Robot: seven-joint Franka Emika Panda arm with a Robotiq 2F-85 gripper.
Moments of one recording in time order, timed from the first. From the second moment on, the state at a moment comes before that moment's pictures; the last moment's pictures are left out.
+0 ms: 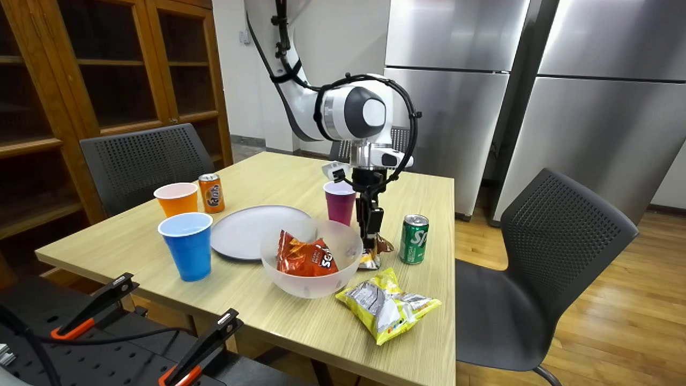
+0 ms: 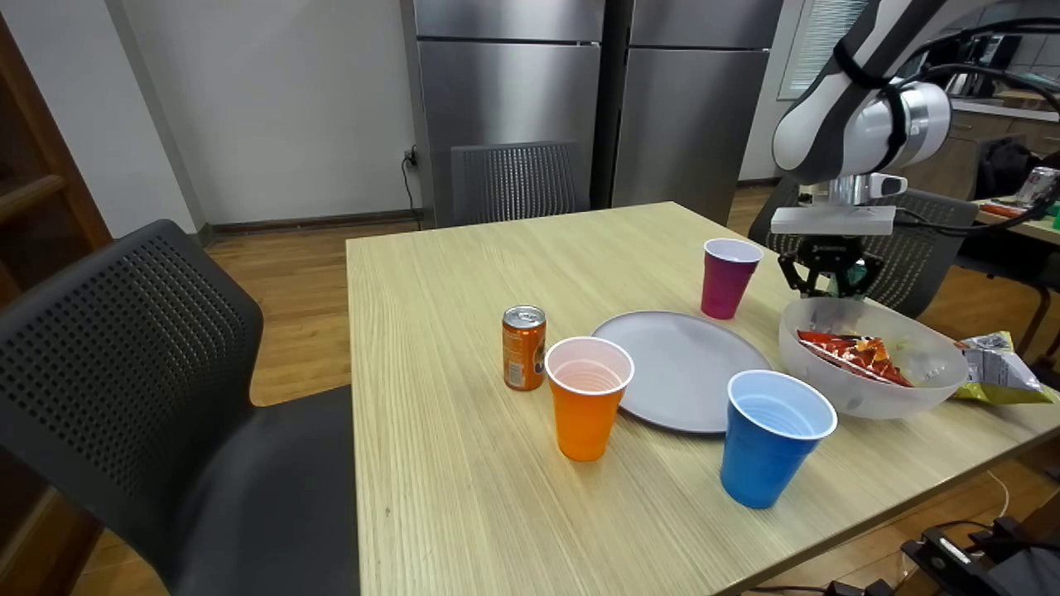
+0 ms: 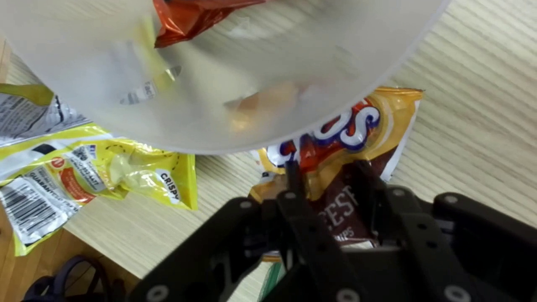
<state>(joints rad) -0.08 0.74 -0.28 -1.88 0.01 2.41 0.67</state>
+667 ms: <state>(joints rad) -0.08 0.74 -0.29 -1.86 0.01 2.40 0.67</state>
